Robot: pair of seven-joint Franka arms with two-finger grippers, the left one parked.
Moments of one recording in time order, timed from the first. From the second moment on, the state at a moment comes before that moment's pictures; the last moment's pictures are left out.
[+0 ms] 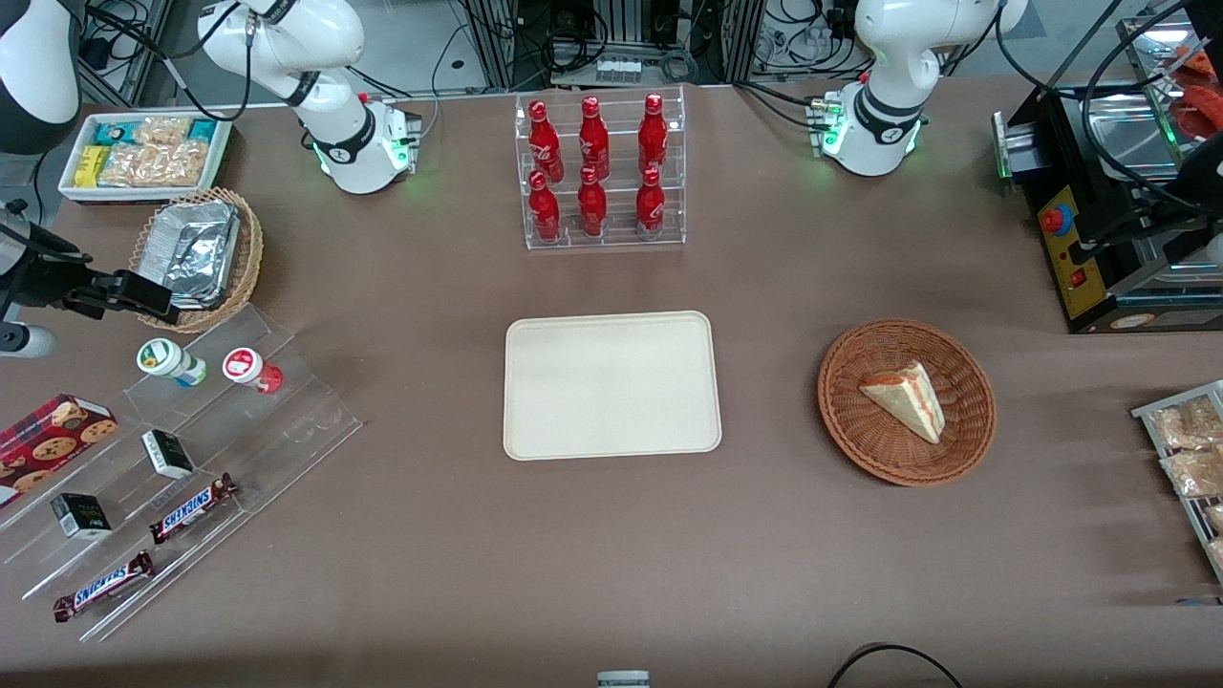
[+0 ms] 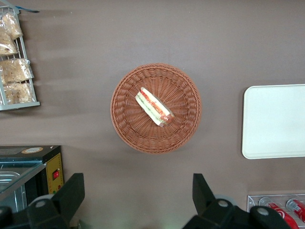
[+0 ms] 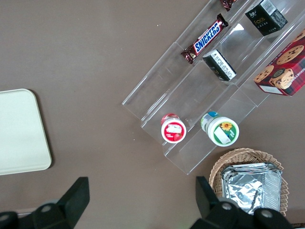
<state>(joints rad) 0.00 -0.01 -0.07 -1.66 0.00 1.59 0.06</state>
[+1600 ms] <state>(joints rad) -0.15 -0.11 -0.17 -2.24 0.01 2.19 -0.83</state>
